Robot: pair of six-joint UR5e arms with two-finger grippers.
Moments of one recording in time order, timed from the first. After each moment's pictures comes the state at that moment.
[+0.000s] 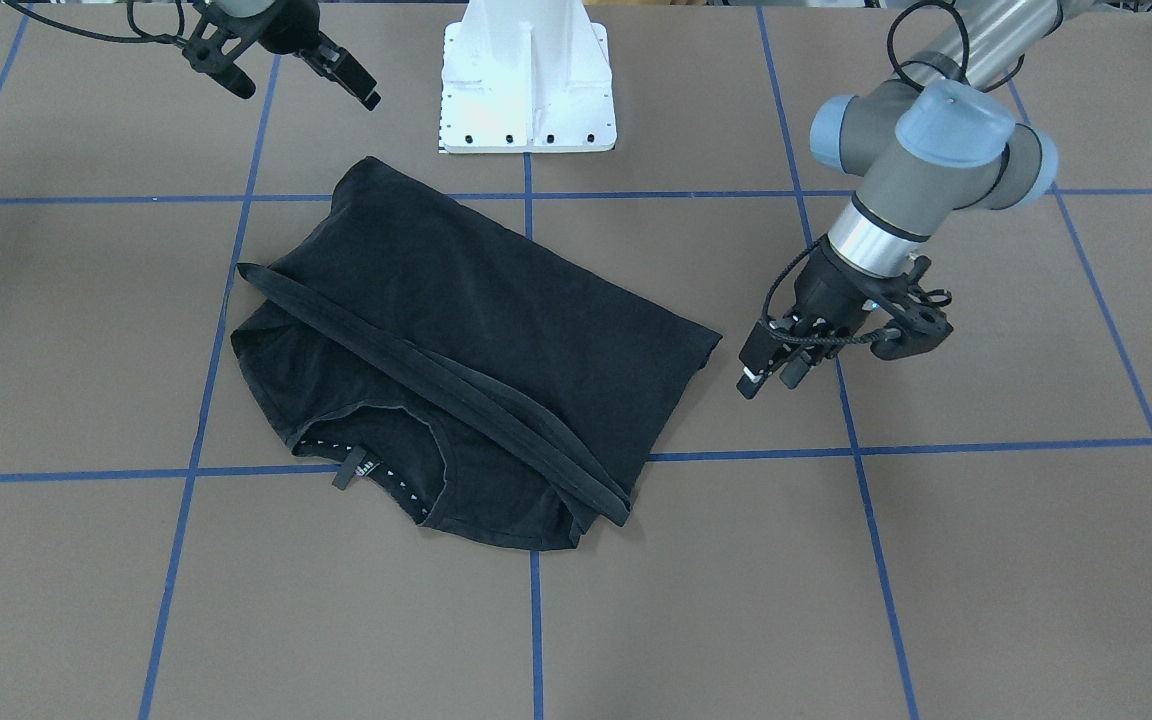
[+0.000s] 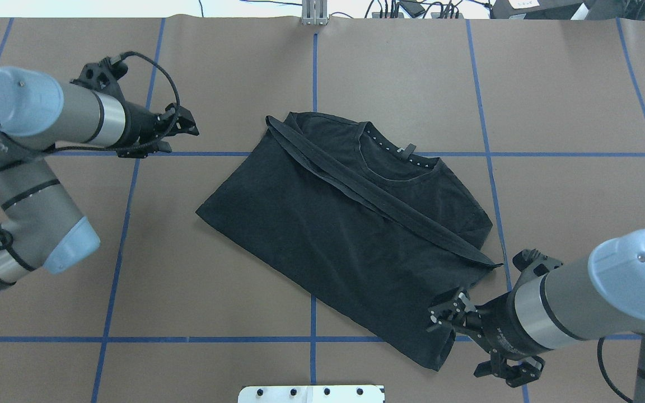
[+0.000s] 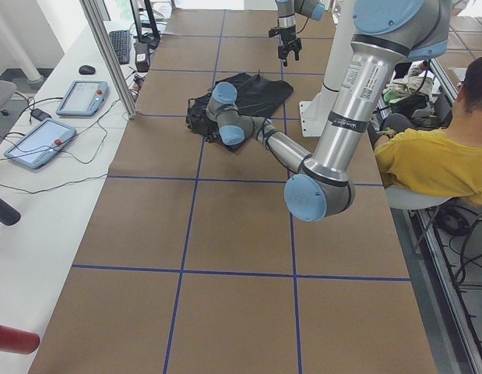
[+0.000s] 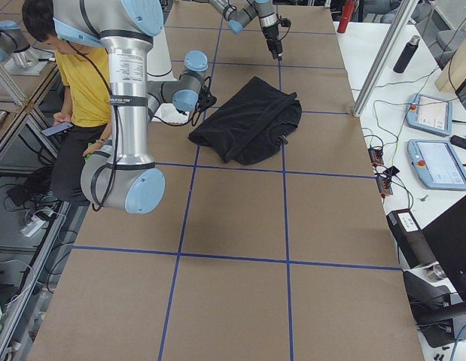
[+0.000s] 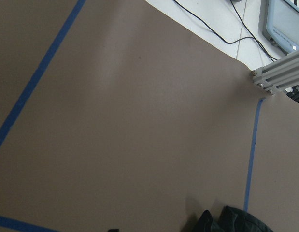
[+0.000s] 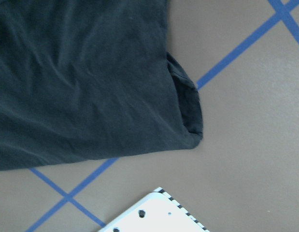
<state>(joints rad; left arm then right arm) -0.74 -1.91 -1.71 -2.21 -1.88 -1.58 0.37 -1.54 2.33 -1.32 2.06 2.17</state>
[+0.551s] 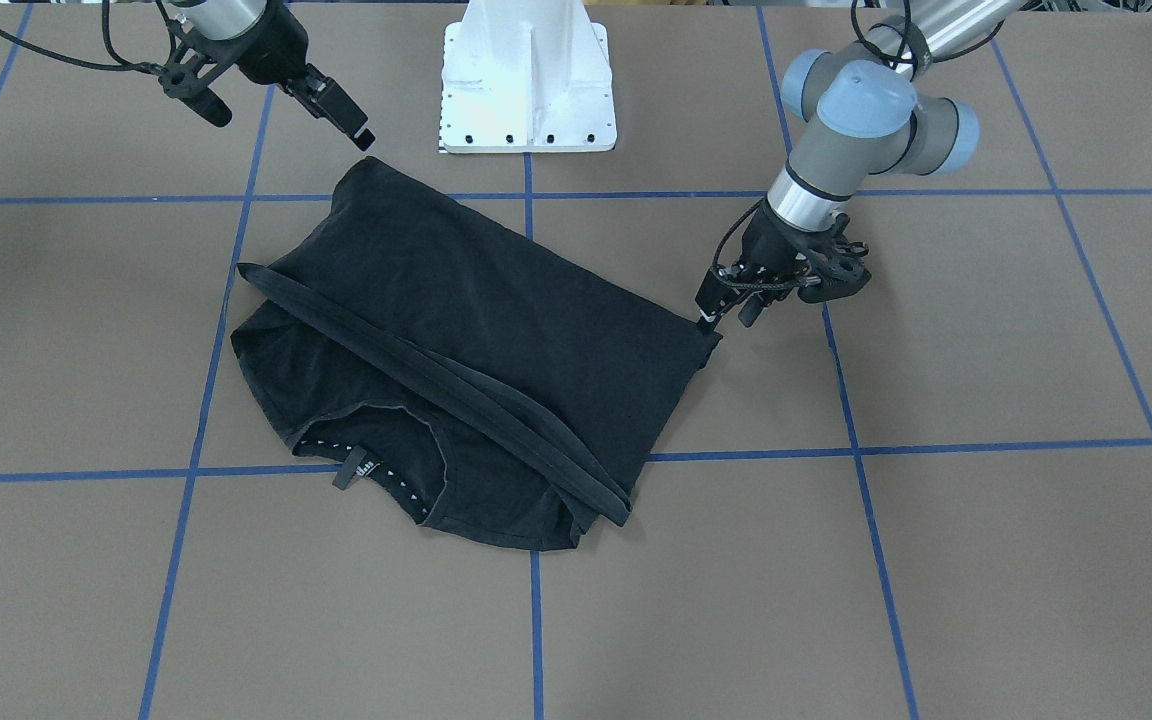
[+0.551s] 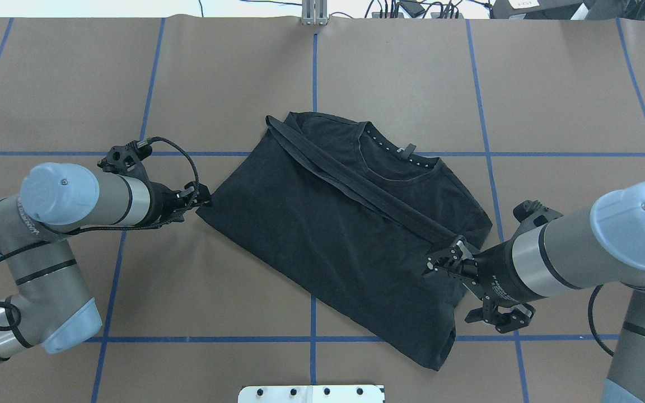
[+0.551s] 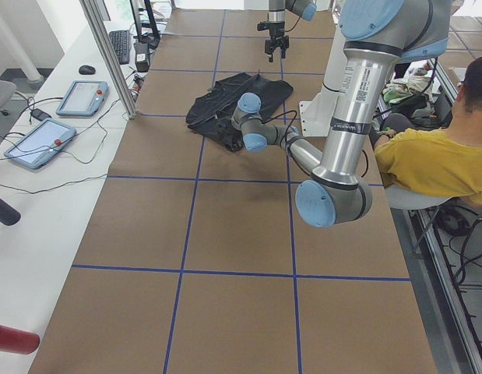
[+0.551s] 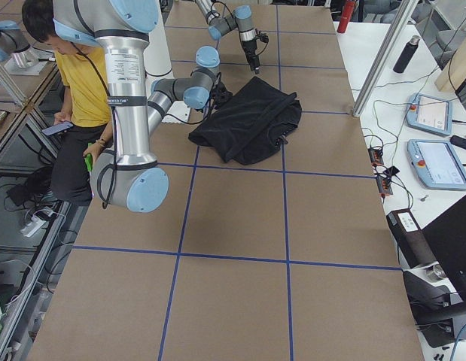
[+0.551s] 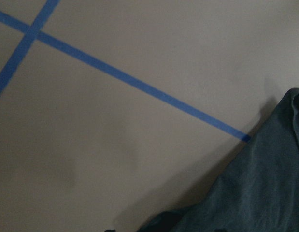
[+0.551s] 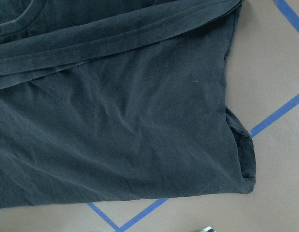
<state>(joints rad) -0.56 -1.84 -1.75 -2.20 -1.79 -1.66 0.47 -1.48 2.27 -1.33 2.05 2.12</state>
